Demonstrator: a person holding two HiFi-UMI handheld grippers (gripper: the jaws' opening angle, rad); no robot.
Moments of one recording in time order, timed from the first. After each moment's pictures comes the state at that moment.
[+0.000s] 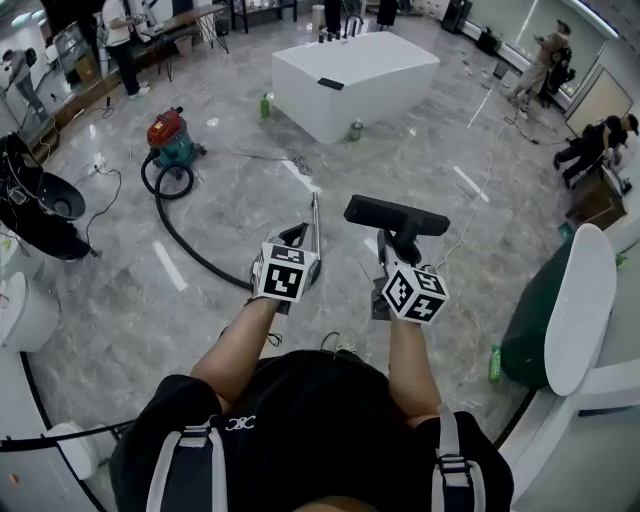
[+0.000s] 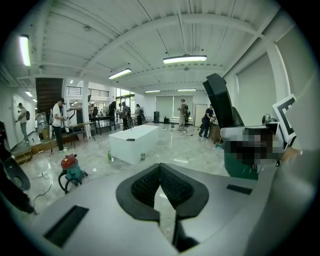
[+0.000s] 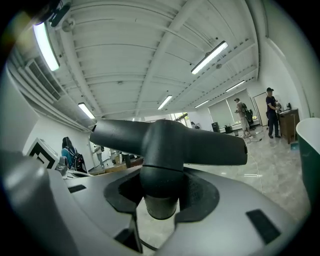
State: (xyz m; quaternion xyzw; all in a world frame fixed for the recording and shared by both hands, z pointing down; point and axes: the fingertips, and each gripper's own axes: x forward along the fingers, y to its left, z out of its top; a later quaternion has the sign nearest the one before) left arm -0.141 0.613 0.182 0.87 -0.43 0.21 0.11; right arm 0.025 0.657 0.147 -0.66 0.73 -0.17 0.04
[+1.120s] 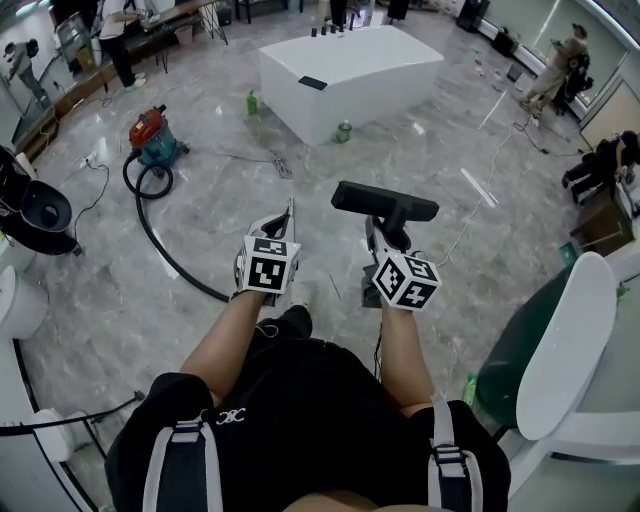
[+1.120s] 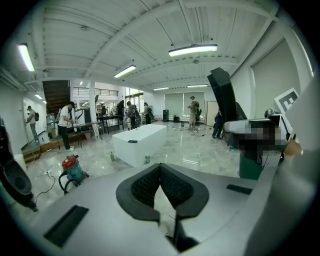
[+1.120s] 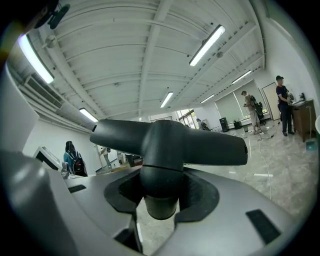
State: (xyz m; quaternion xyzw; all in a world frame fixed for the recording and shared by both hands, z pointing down) left arm 0.050 0.473 0.200 0.83 -0.49 0.22 0.12; right arm 0.233 0.498 0.158 -0.62 0.76 -0.18 0.05
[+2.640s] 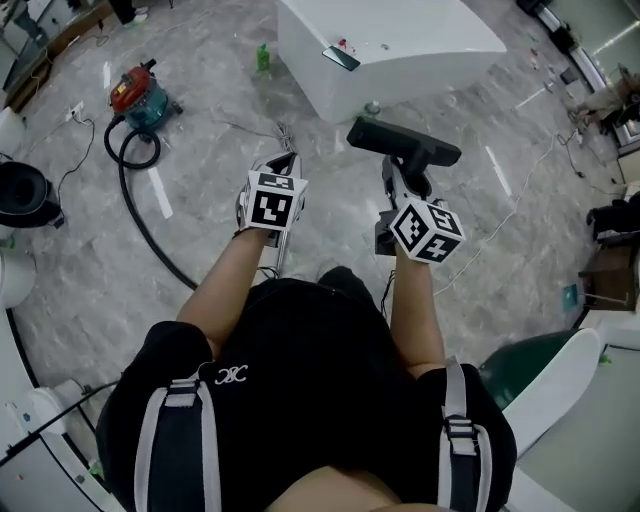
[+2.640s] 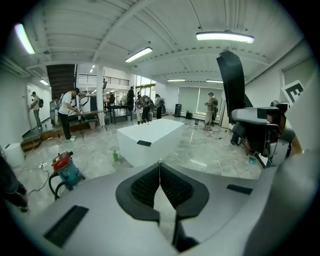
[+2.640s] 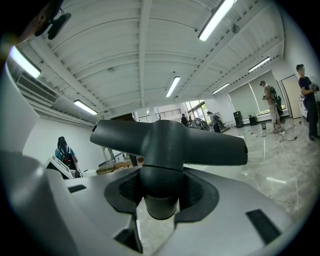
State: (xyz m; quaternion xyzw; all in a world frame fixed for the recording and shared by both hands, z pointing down) left arm 0.058 -0.008 0.264 0.80 -0.52 0.23 0.18; right arm 0.244 0.001 0.182 -0.57 0.80 -0.19 0.01
